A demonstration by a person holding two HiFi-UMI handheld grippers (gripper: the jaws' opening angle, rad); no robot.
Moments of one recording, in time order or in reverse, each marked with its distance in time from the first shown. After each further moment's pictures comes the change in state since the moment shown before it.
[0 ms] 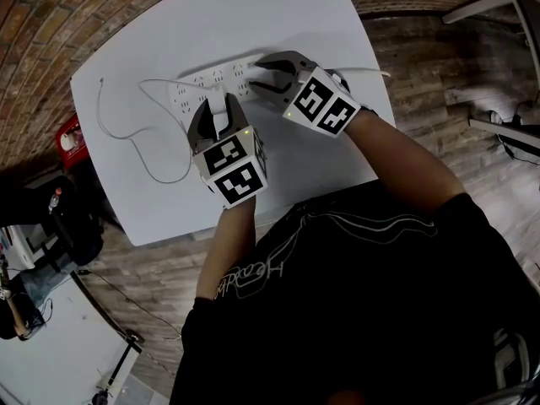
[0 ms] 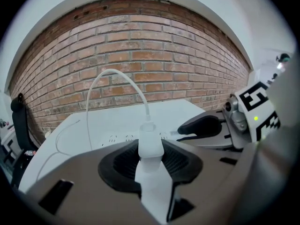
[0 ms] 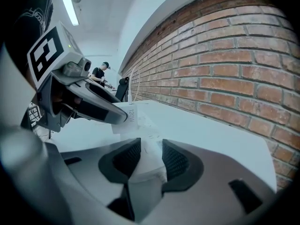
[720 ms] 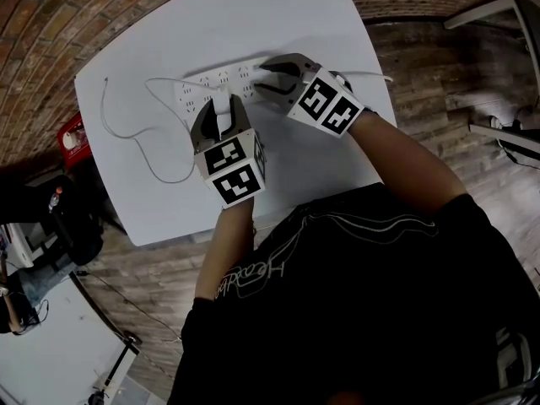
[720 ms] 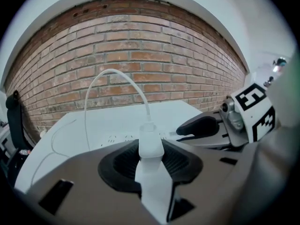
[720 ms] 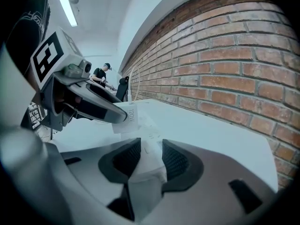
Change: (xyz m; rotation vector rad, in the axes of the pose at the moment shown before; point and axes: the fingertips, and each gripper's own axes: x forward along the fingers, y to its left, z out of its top) left arm 0.000 -0.001 0.001 0.020 -0.004 -0.046; right arm -0.001 -0.001 -0.001 0.015 0.013 0.017
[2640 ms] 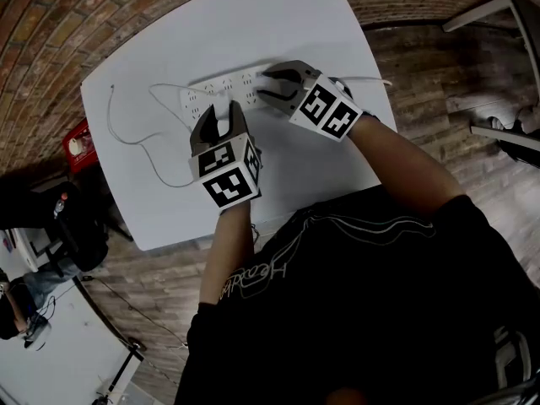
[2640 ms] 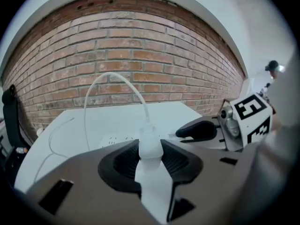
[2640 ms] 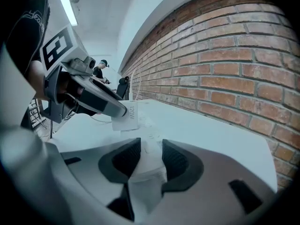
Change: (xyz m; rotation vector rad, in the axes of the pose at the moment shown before) left arm -0.006 0.004 0.007 -0.040 0.016 -0.053; right arm -0.002 0.001 0.001 -0.004 -0.002 -0.011
